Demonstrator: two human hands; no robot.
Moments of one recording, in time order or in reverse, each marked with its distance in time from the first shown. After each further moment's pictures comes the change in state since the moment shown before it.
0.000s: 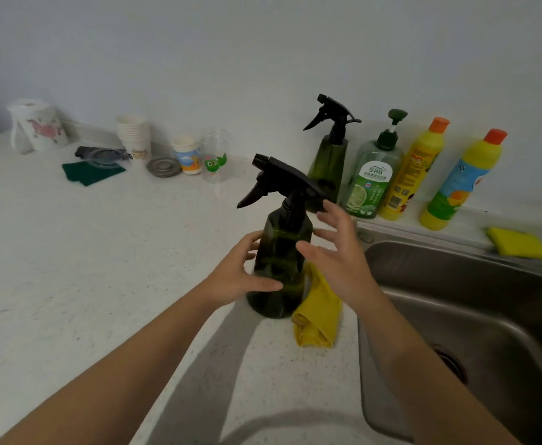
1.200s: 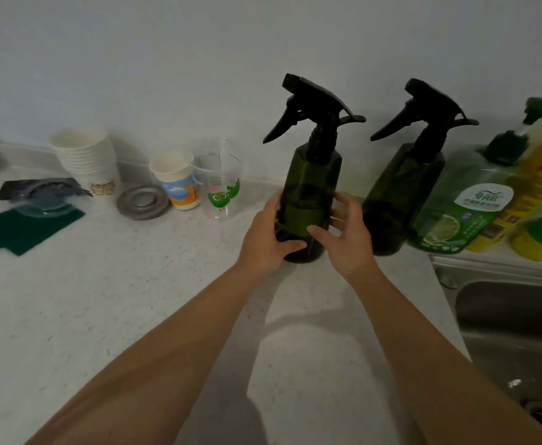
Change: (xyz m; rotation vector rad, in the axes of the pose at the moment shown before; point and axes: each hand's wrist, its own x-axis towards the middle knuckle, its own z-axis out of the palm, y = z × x) left_hand 0.224 -0.051 -0.088 0.105 0.099 0.162; right_hand 0.226 0.079 0.077 -0.162 0.295 0.151
